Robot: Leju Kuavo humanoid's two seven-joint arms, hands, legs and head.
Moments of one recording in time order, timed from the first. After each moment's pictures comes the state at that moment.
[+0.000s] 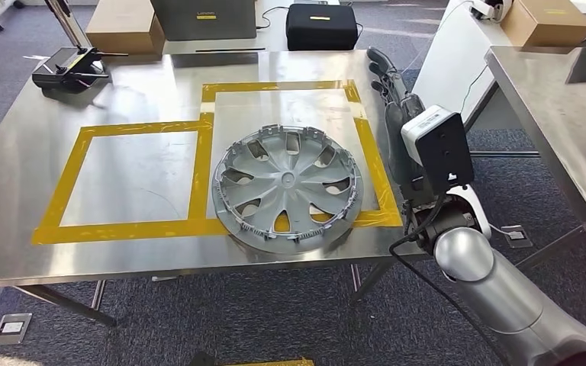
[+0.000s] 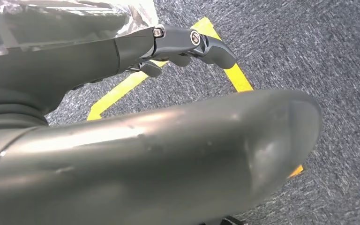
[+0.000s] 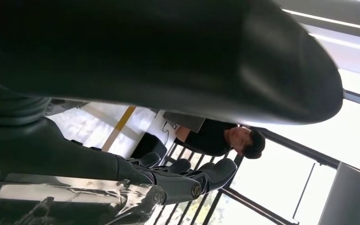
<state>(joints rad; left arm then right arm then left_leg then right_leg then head) -0.12 0.00 -1.08 -0.31 0.60 0.32 -0.14 -0.61 -0.42 0.71 -1.86 -0.05 -0.41 0.14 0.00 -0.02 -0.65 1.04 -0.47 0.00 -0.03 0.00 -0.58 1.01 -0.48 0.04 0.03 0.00</state>
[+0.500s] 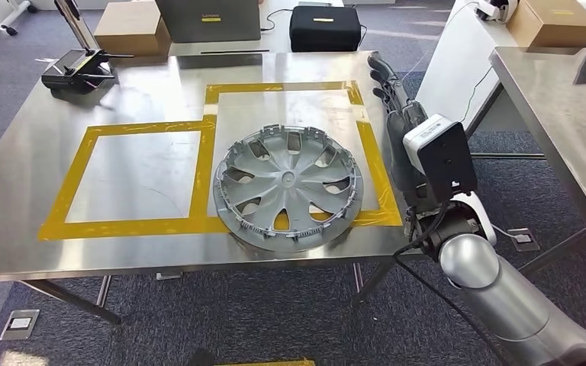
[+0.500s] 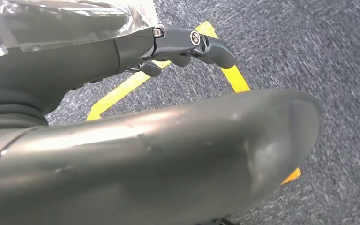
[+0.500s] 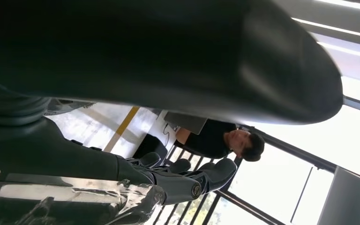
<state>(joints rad) -0.12 0.00 -1.08 -0.31 0.60 0.33 -0.14 -0.59 -0.43 0.71 -1.87 -0.04 -0.39 0.14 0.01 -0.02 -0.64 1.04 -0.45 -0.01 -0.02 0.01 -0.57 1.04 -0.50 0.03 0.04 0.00</state>
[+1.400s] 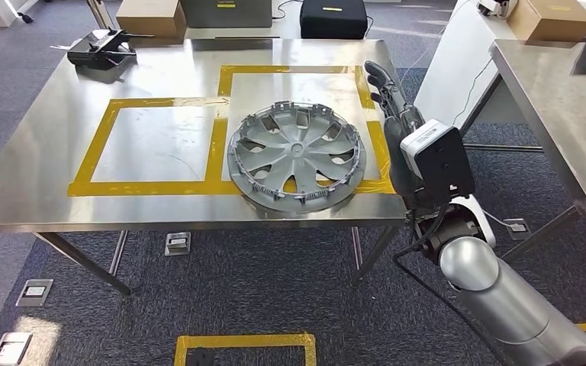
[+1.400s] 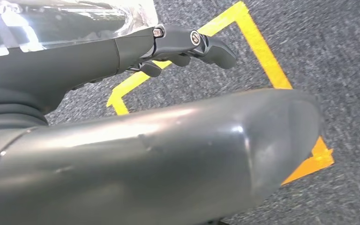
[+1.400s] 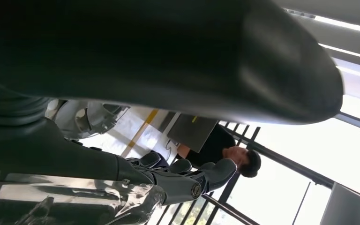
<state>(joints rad) -0.13 0.00 -1.08 -0.31 0.62 0.33 -0.14 -0.58 -0.43 0.70 -1.87 -0.04 -0.37 0.14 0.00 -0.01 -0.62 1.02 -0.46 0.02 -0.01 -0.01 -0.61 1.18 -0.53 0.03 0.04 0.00</state>
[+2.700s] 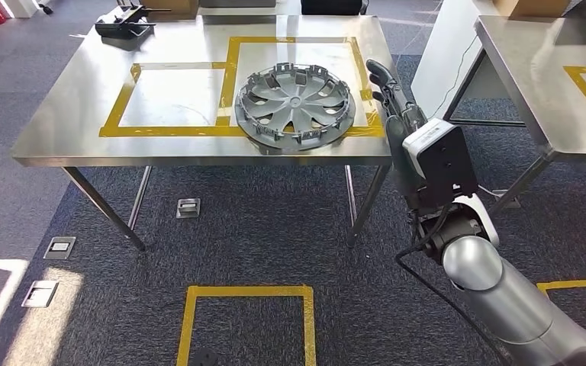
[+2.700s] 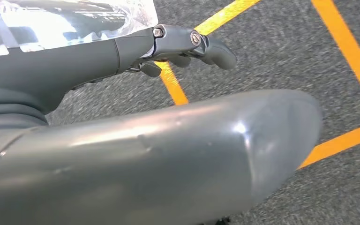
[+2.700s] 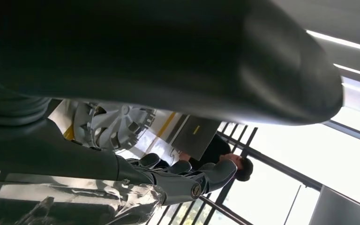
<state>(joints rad) -0.13 0.00 -1.08 -0.31 0.62 0.33 -0.14 -0.58 -0.43 0.71 -1.87 -0.04 -0.36 0.14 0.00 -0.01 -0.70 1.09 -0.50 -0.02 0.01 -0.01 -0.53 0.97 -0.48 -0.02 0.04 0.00</state>
